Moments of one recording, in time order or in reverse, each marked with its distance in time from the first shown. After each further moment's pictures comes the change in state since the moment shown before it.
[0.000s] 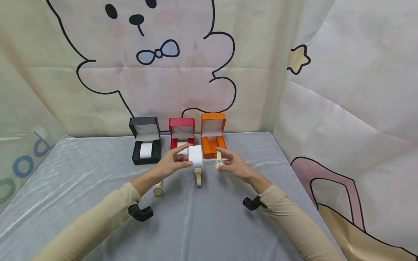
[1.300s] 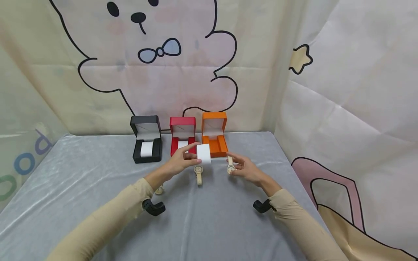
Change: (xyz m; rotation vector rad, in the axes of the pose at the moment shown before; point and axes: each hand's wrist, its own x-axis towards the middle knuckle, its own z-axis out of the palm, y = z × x) left_hand 0.025 -0.006 0.016 0.015 -0.025 0.012; right_hand -0.017 0.035 -0.029 0.019 -0.055 0.006
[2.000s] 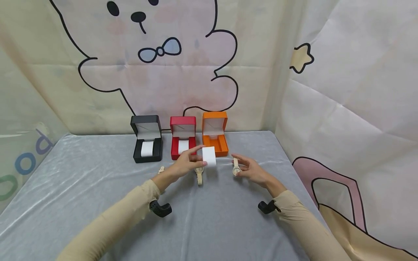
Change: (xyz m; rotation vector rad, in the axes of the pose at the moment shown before) left_hand 0.006 -0.004 0.020 0.001 0.024 -0.007; right_hand -0.007 0.019 -0.015 -0.018 0.011 0.020
